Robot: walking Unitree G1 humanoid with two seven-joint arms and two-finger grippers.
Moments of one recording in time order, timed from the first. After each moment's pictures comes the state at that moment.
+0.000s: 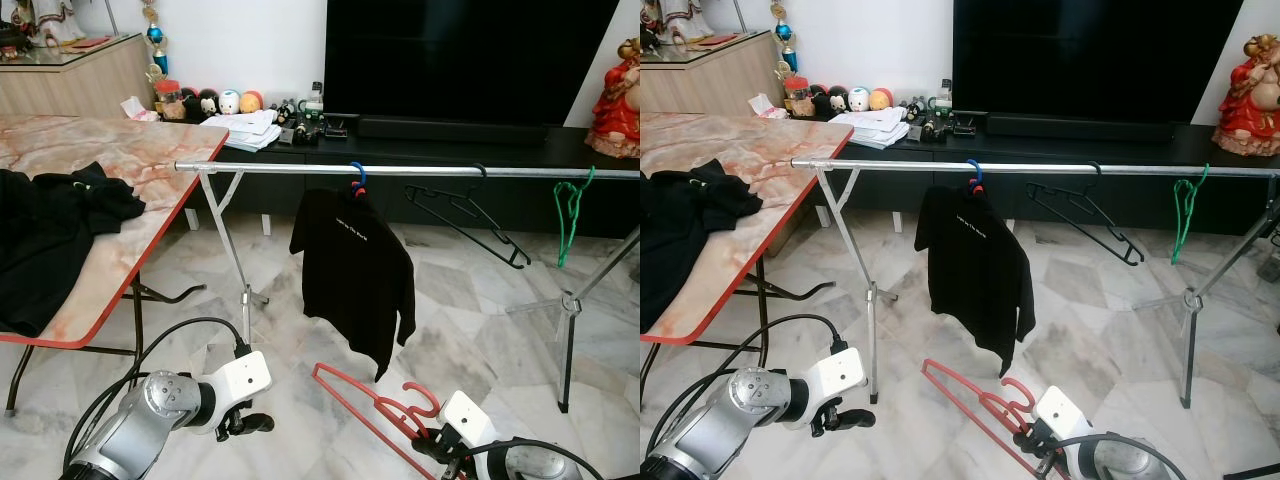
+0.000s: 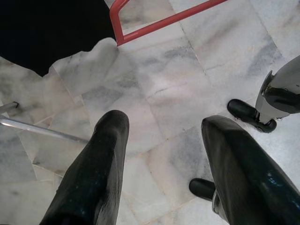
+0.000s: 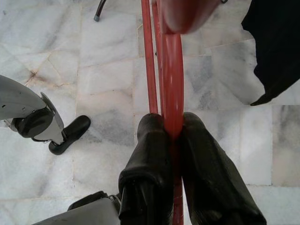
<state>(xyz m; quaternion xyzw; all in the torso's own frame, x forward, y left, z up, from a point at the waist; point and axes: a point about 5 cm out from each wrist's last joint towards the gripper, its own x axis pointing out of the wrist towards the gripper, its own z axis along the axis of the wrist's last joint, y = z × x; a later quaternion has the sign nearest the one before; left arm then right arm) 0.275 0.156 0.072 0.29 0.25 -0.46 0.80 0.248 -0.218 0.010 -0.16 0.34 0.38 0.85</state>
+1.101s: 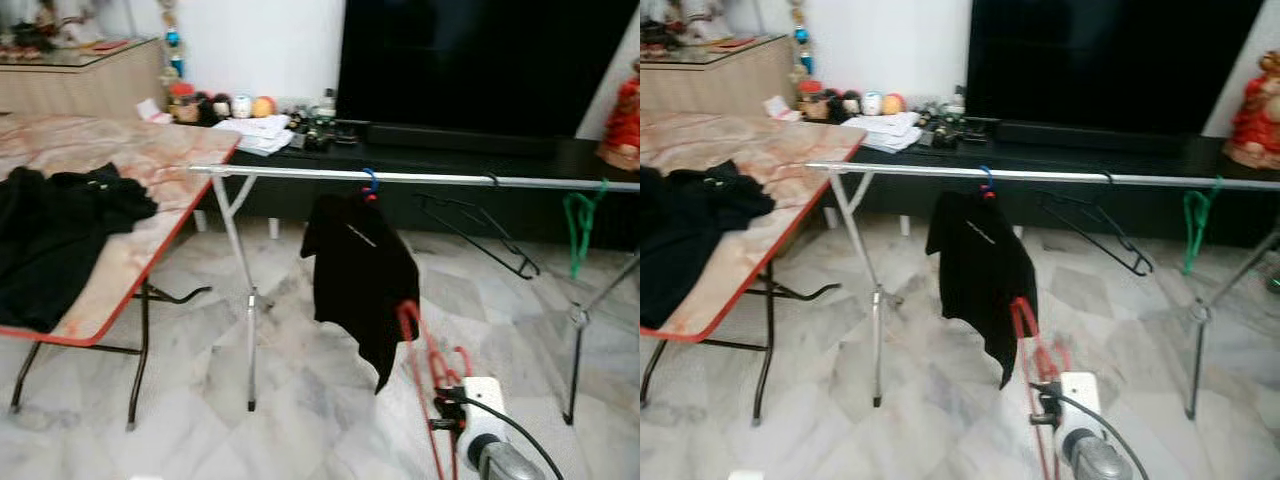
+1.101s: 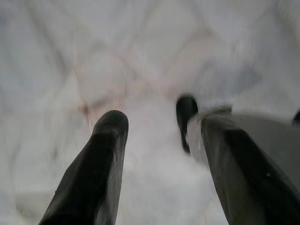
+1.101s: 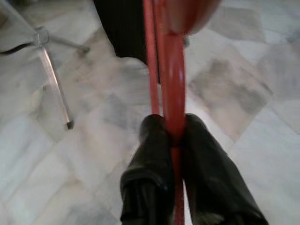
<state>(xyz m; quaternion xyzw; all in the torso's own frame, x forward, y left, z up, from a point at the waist) 0.141 0.238 -0.091 0.04 0.49 0.08 0.87 0.262 -0.217 -0.012 0.03 0.30 0.00 0.95</state>
